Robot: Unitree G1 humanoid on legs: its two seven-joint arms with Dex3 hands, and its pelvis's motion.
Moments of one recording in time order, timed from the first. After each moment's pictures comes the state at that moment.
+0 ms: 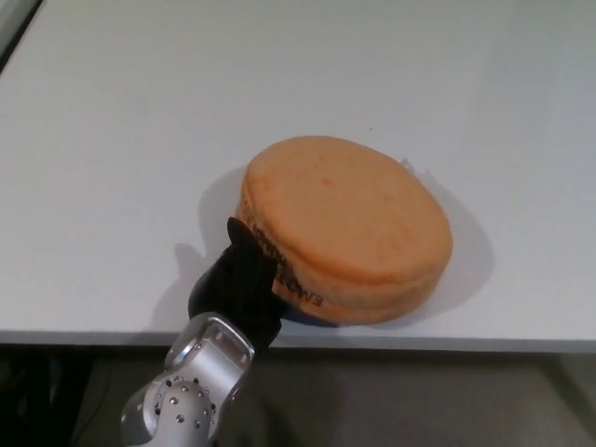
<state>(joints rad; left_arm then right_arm) -0.29 -0.11 0.04 0.25 -0.83 0.41 0.35 0.59 -0.40 -0.36 0.02 0.30 -0.30 0.54</state>
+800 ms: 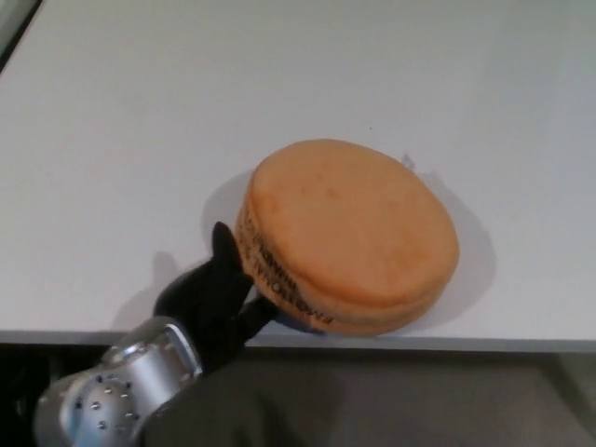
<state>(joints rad) -0.25 0.15 0.03 0.02 -0.86 0.76 0.28 0.58 -0.40 -0.35 0.00 0.30 -0.28 0.55</state>
